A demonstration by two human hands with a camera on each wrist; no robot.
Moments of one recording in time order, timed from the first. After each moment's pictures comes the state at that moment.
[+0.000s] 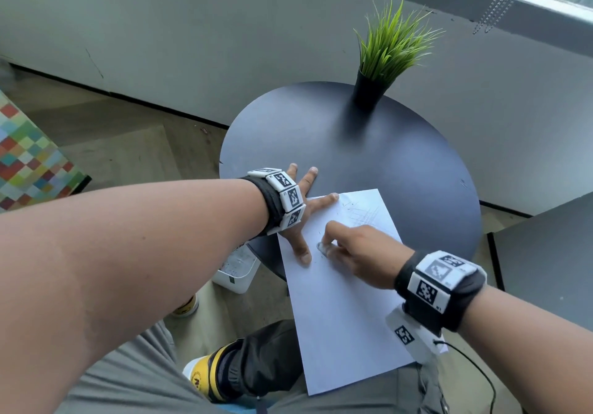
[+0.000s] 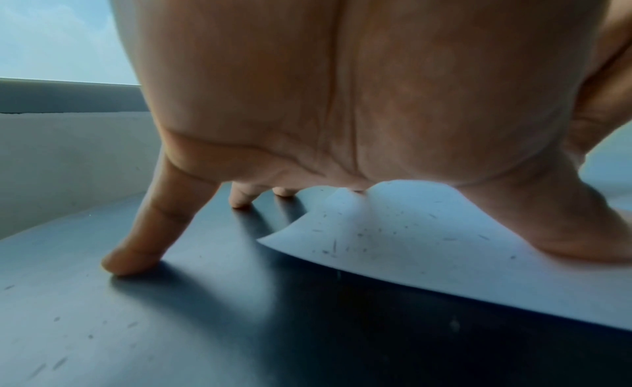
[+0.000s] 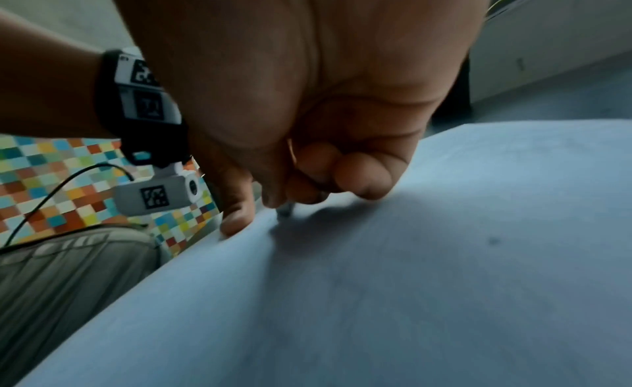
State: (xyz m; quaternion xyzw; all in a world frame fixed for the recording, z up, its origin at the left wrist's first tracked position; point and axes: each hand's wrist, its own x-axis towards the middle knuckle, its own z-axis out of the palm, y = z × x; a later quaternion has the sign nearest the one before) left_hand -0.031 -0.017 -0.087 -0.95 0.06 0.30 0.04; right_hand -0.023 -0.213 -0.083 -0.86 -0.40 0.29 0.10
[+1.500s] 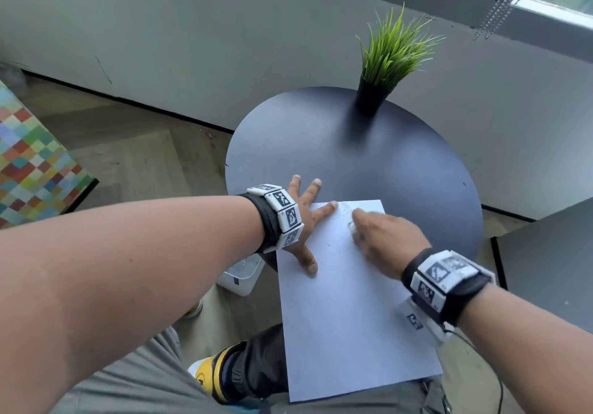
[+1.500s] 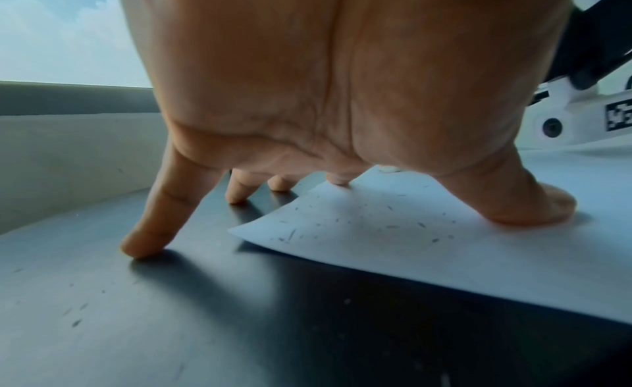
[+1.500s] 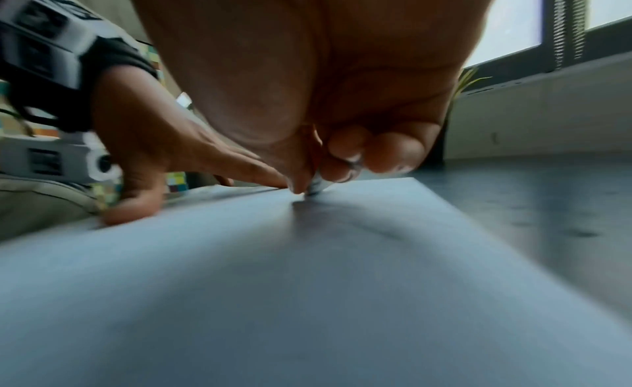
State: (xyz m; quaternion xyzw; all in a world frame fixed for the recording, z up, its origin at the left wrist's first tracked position) left_hand -0.058 -0.028 -0.080 -0.95 0.05 0.30 0.02; right_hand -0.012 -0.223 -0.075 -0.92 -0.36 0.14 -0.03
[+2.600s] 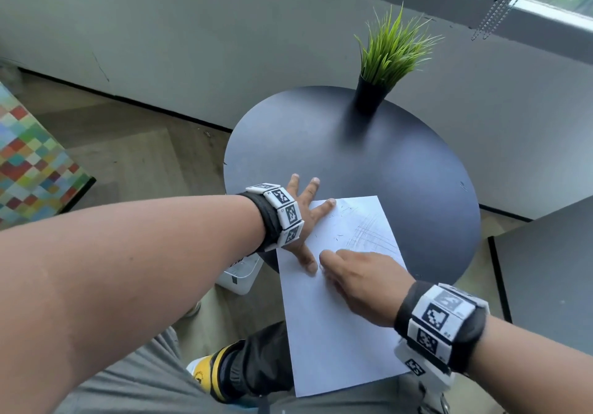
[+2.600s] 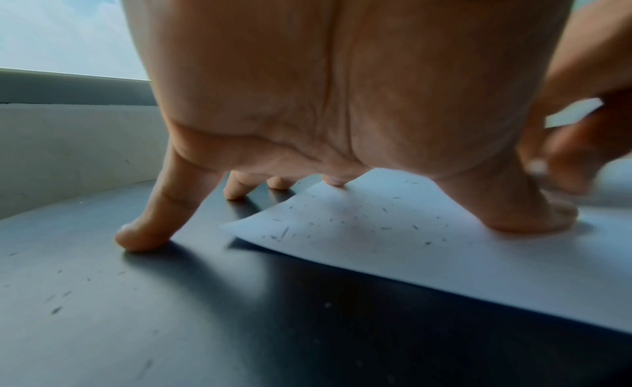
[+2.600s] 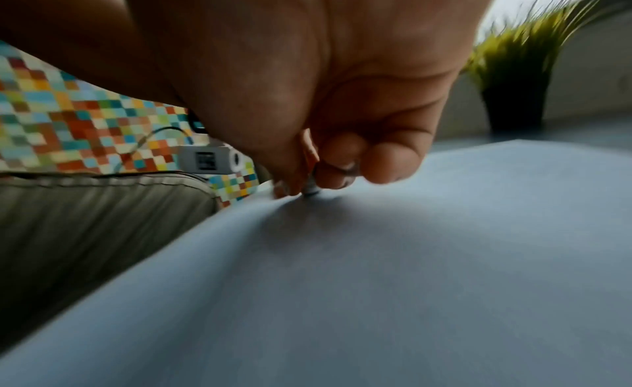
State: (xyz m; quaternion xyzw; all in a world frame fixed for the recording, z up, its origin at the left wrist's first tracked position) left_hand -0.053 -0.028 -0.091 -0.95 0.05 0.30 0.01; right_hand -0.069 -0.222 -0.069 -0.85 -0.47 0.24 -0.04
